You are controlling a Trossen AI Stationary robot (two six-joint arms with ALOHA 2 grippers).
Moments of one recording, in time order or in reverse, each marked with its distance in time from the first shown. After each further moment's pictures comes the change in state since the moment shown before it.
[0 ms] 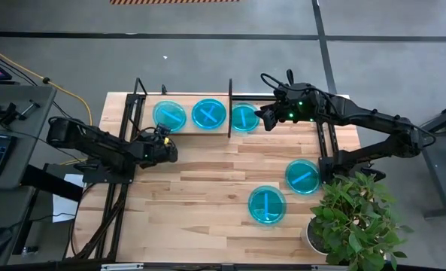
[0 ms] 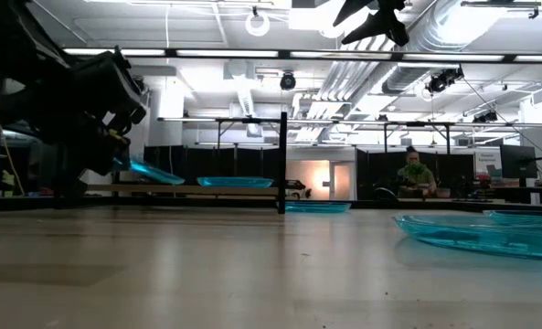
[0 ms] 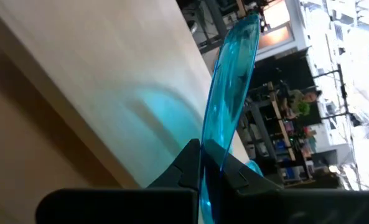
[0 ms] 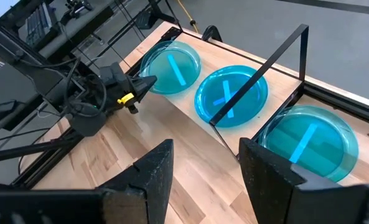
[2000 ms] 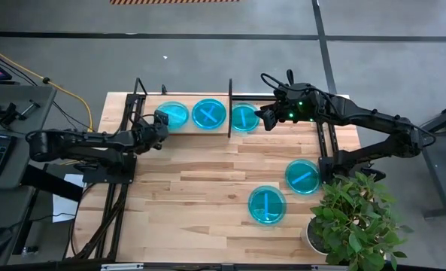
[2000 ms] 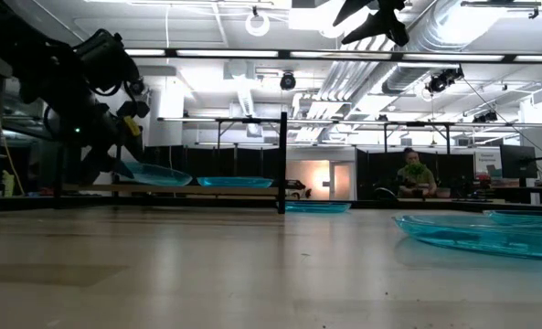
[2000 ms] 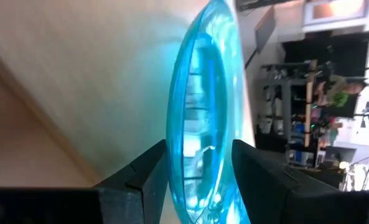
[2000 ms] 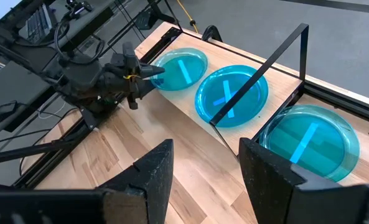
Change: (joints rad) left arm 0.310 -0.275 0.000 0.018 0.495 0.167; right arm 0.000 0.000 -0.001 0.001 0.001 0.008
